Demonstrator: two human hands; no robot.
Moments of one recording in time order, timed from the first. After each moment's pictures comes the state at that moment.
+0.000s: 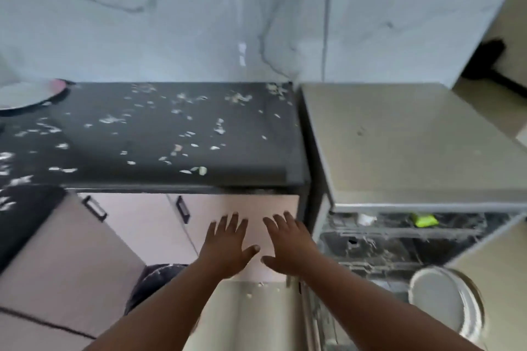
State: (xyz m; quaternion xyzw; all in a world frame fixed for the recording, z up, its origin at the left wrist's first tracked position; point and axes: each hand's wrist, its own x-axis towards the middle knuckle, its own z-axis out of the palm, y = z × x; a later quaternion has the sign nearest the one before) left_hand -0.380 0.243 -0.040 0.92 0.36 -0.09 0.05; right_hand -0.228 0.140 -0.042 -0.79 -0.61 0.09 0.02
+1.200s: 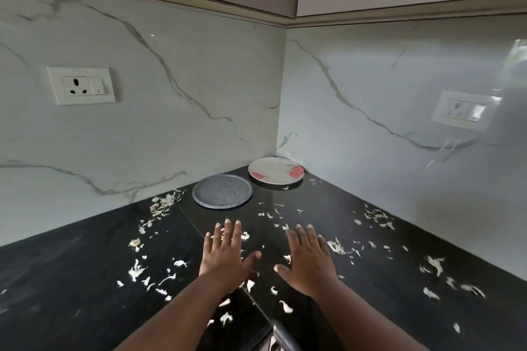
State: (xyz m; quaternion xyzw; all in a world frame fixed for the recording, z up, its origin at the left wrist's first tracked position) left_hand -0.694 0.617 0.089 0.65 0.75 0.08 0.05; right_hand -0.496 0.659 0.086 -0.57 -0.82 0.01 0.07
